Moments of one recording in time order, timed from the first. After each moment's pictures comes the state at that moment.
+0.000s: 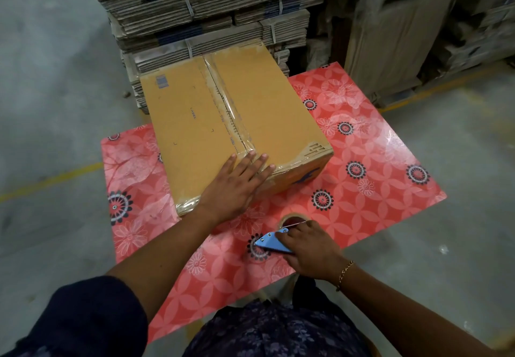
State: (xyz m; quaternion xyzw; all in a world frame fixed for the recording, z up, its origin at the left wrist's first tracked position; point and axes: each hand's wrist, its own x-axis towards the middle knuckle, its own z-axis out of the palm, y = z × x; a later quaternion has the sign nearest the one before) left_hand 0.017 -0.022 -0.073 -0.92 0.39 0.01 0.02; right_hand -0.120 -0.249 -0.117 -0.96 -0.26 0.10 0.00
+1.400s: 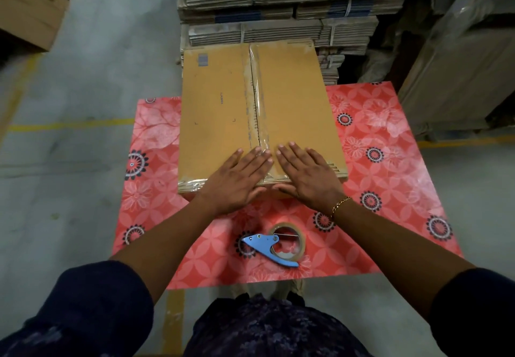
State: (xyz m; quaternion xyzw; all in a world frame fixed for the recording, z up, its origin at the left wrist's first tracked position) left_hand 0.010 -0.034 -0.075 -0.96 0.27 0.01 0.06; right_hand 0.054 -0.271 -0.071 -0.93 -0.36 0.02 -0.02
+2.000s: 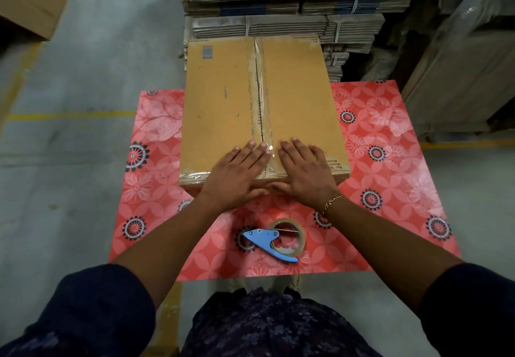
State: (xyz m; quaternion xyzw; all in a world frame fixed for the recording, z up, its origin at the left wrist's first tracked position) left_hand 0.003 -0.037 -0.075 -0.98 0.20 0.03 0.01; right_hand 0.049 -0.252 -0.070 -0.95 -0.32 0.00 -0.03
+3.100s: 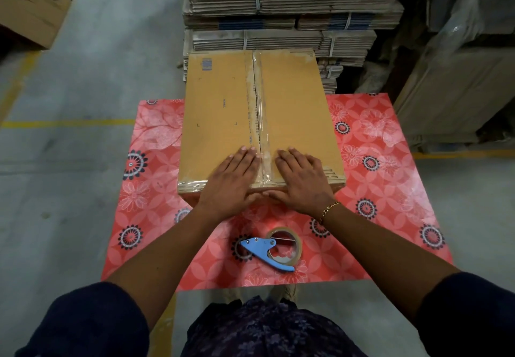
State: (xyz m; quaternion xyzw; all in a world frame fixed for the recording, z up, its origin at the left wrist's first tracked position) left_hand -0.002 -0.039 -0.068 -0.99 0.15 0.03 0.00; right_hand 0.049 -0.252 -0.064 -0.95 -0.31 0.01 0.00
